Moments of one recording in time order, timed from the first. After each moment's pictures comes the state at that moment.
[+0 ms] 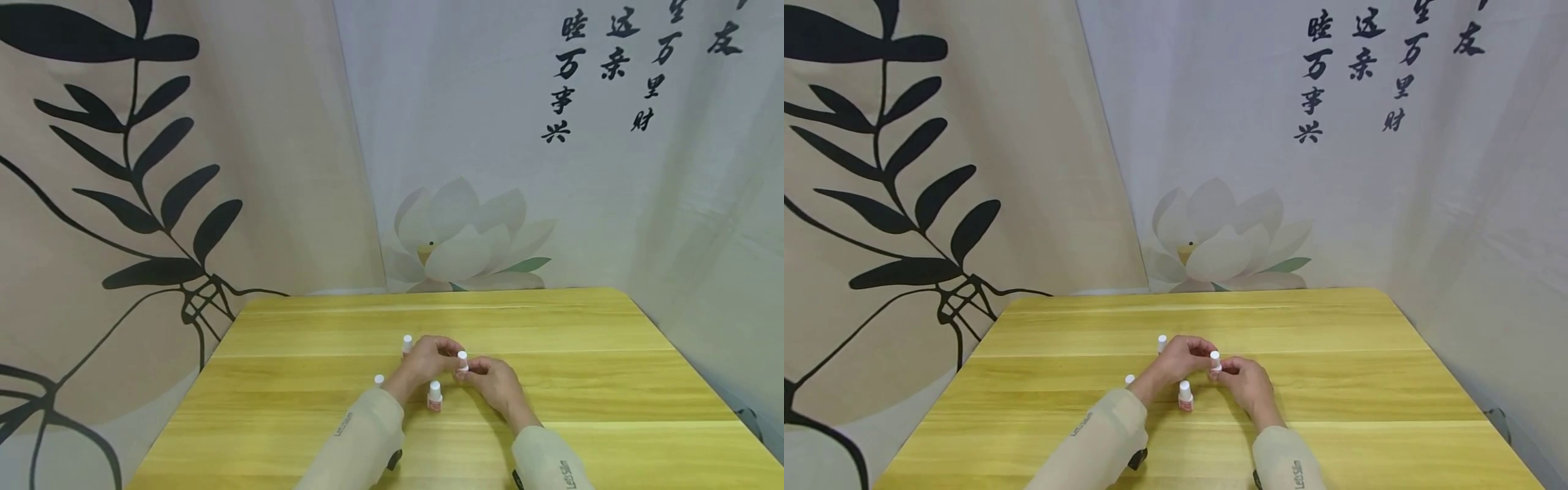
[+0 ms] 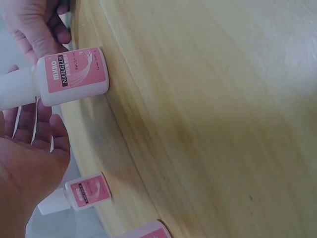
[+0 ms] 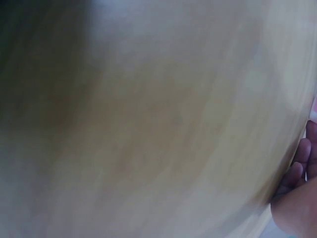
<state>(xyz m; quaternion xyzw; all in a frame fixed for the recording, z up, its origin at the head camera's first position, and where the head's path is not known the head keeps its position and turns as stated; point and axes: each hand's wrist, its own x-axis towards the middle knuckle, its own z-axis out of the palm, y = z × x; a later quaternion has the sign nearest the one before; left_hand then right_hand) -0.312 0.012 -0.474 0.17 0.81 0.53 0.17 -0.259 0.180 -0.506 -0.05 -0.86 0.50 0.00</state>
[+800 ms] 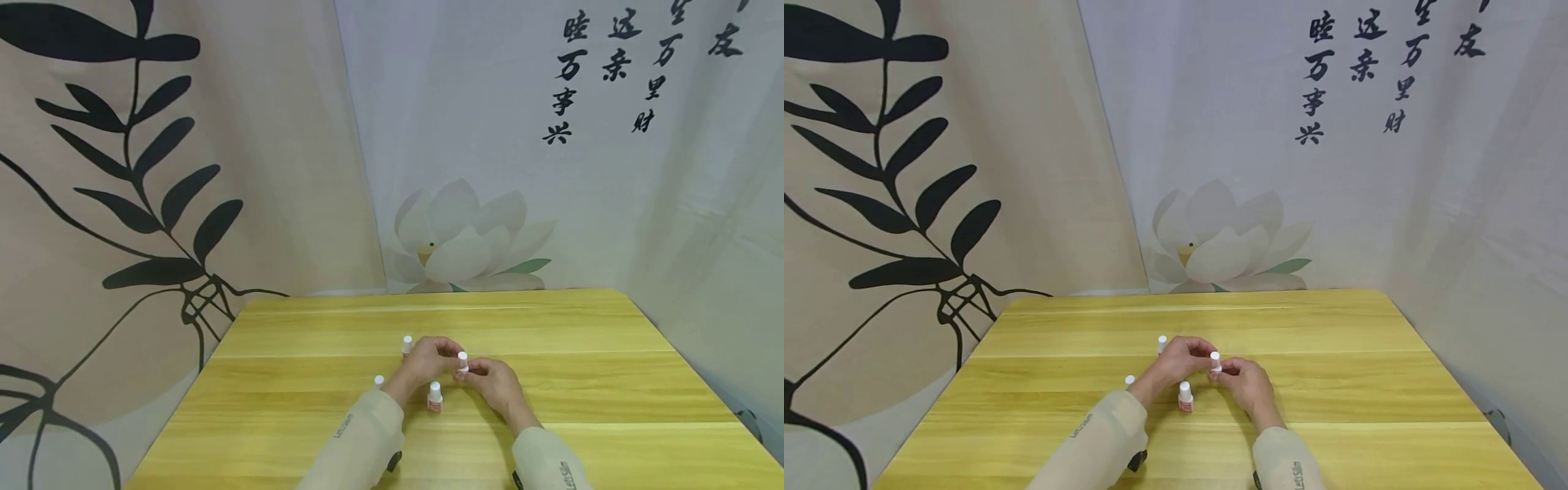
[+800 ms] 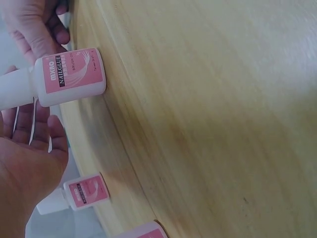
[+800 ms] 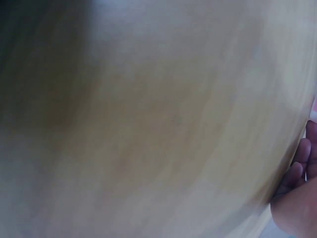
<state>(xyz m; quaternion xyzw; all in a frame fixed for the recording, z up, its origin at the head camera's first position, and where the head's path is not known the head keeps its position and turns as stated) -0.310 0.010 -0.473 0.17 0.81 0.54 0.16 -0.256 0.178 -0.503 -0.05 -0.86 0.50 0.01</state>
